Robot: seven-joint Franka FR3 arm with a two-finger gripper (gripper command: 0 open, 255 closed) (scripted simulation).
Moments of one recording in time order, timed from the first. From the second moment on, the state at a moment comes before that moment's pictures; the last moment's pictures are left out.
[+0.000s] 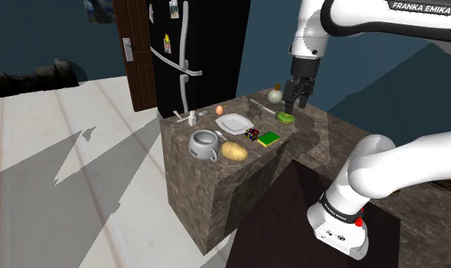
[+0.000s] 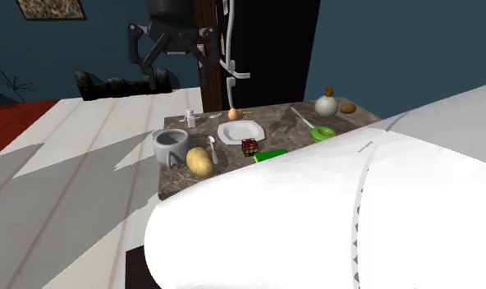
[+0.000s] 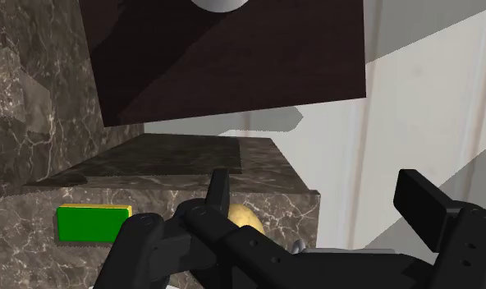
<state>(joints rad) 0.02 -0.79 0.02 -2.40 0.10 1.45 0.14</state>
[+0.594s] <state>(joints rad) -0.01 -0.69 -0.06 -2.51 0.02 1.66 0.02</state>
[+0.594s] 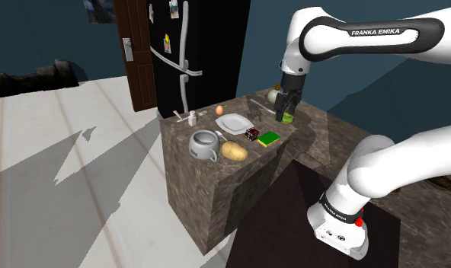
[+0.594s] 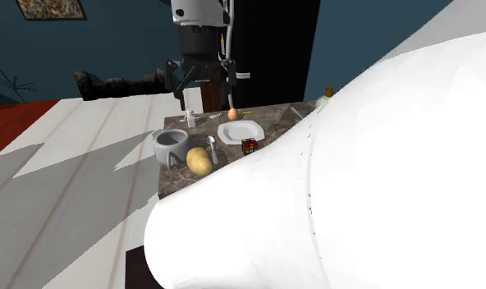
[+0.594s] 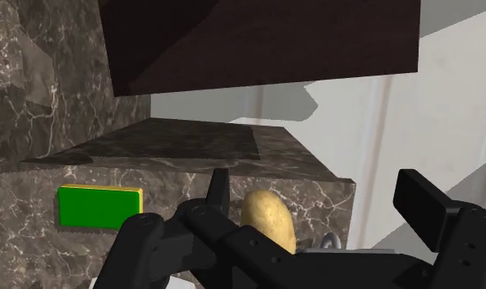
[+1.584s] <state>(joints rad) -0.06 -0.24 -0.23 -2.50 -0.07 2.15 -0.24</state>
